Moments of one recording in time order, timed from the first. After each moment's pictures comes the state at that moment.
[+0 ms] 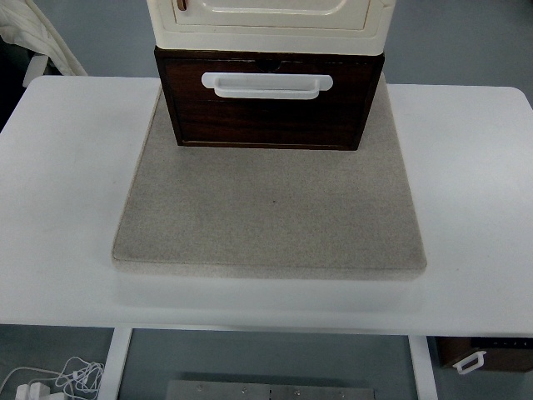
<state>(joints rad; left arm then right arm) -1.41 0.42 -1.19 -0.68 0.35 -0.36 -0.01 -0.02 0.00 -0.01 0.18 -0.04 0.08 0.03</state>
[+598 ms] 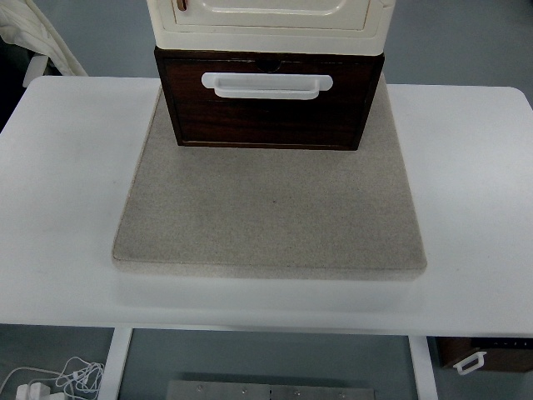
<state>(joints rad) -1.27 0.40 -1.17 -0.27 0.27 -0.31 -0.01 -0.02 0.00 -0.01 0.18 -0.04 0.08 0.03</state>
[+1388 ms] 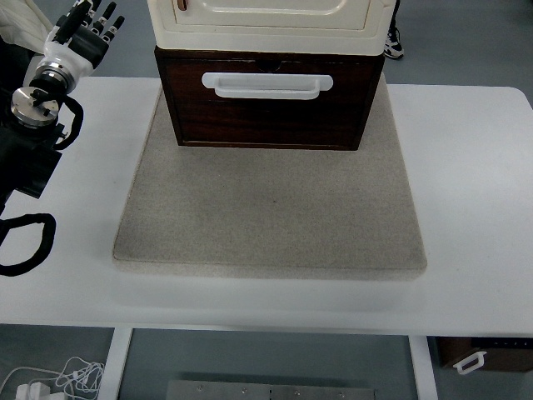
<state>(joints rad) -1.10 0.18 -1.17 -0.15 -0.04 -0.31 -0.01 -0.02 0.00 -0.01 0.18 -0.04 0.08 0.03</state>
